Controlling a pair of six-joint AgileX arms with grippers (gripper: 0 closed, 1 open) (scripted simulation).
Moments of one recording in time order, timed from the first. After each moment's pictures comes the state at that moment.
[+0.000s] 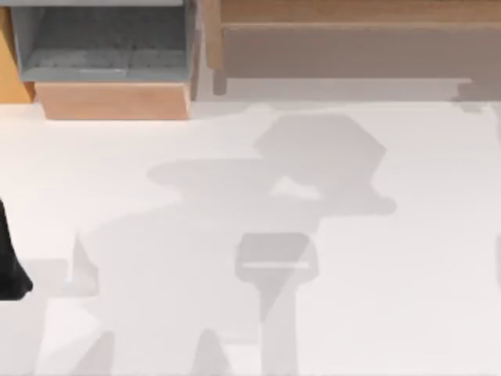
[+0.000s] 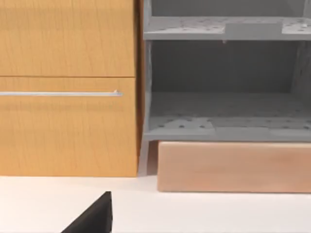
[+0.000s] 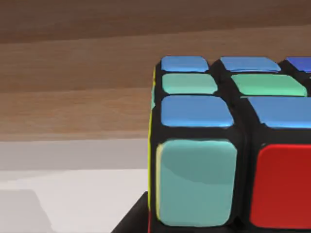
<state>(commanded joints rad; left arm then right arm) 0.00 0.00 0.00 0.00 0.00 0.00 -0.23 1.63 1.71 -0.79 -0.26 -0.05</state>
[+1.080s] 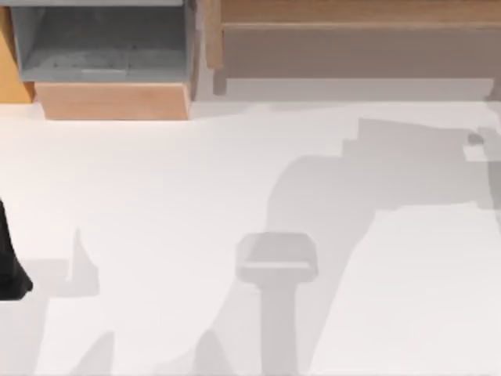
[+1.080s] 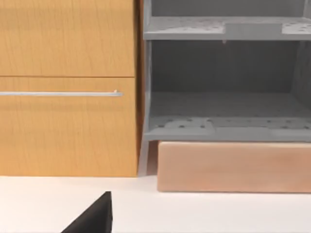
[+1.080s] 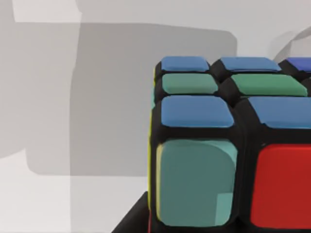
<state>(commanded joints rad) 0.00 0.00 0.00 0.00 0.00 0.00 -0.17 2.22 1.91 -1.26 -0.01 -0.16</state>
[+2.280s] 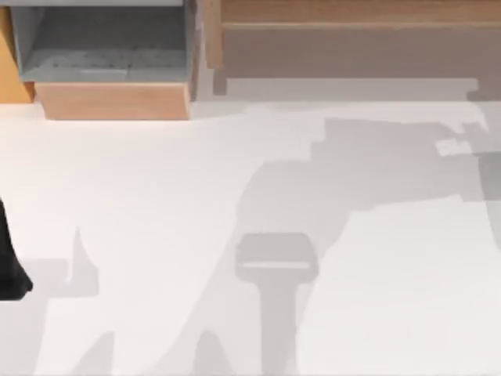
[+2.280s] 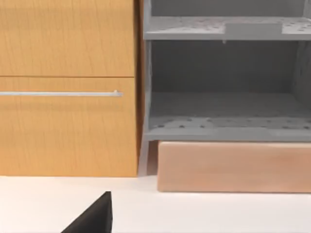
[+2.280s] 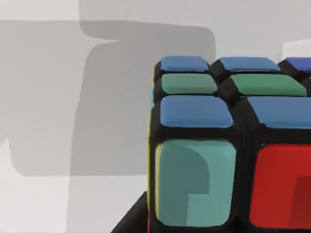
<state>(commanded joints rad) 0.00 0.00 0.00 0.00 0.00 0.00 -0.13 2.19 1.87 -1.19 0.01 -0.19</state>
